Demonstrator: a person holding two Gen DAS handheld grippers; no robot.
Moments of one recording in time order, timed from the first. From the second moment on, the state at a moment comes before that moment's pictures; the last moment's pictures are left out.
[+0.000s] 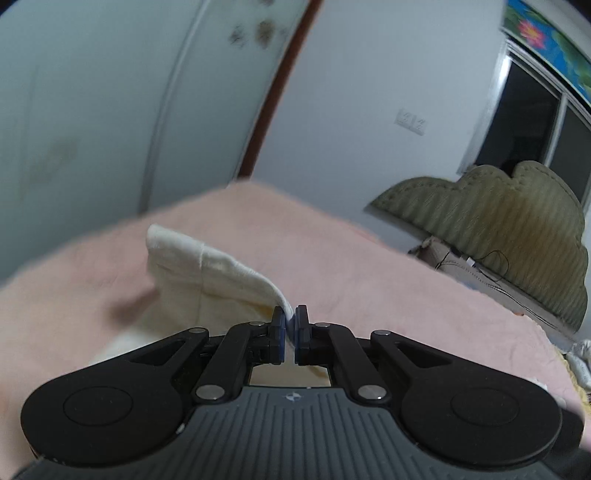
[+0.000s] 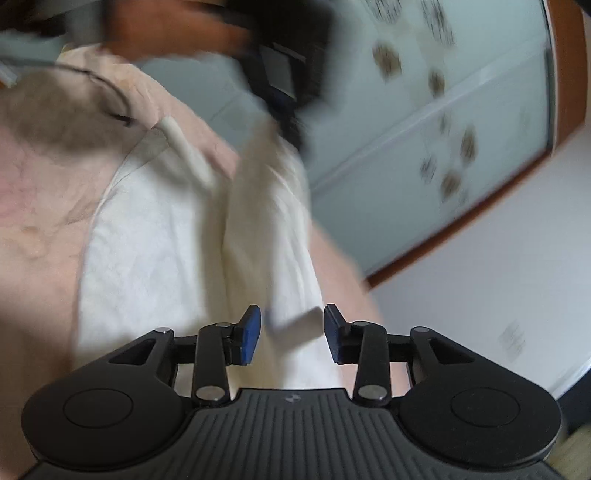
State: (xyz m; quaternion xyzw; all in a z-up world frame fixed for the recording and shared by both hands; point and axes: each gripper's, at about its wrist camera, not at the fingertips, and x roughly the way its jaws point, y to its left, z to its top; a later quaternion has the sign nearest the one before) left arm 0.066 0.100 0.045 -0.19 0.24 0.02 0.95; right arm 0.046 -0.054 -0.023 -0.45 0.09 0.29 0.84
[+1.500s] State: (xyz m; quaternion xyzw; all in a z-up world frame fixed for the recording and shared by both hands) left arm 0.039 0.155 -0.014 -0.26 0.32 0.08 0.91; right arm 0.001 -0.059 -0.028 -0.21 0.31 0.35 0.86
